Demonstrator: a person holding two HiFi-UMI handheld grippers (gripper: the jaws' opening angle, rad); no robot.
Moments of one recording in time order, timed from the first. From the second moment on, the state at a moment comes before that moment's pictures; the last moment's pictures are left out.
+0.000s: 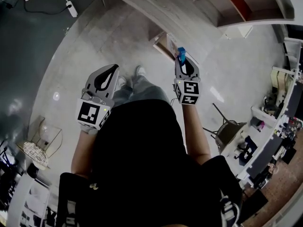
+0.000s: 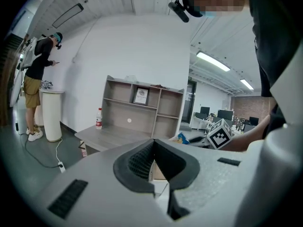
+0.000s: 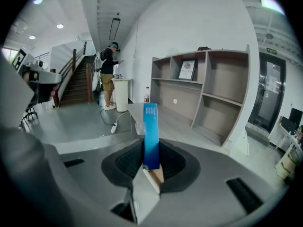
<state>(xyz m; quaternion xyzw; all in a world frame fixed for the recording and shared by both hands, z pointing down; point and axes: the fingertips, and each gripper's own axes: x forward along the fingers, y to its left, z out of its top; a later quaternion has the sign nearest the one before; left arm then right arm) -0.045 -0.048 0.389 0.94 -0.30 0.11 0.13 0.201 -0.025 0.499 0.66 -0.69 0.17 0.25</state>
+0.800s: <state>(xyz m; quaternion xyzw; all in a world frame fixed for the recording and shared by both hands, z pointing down) -0.023 -0.047 0.417 0.91 -0.35 0.17 0.16 0.243 -0.055 0.664 0.58 -0.68 0.19 0.42</state>
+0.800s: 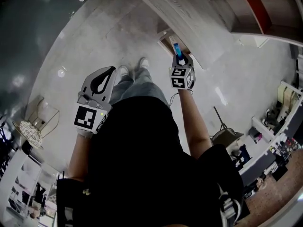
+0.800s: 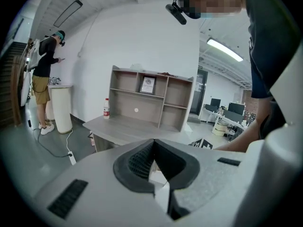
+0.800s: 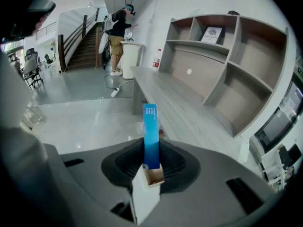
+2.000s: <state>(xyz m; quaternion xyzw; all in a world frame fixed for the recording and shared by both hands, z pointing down) -0.043 -0.035 0.429 0.87 -0.41 0.20 0.18 0.250 -0.079 0.762 0.54 -0.64 0.20 0.51</state>
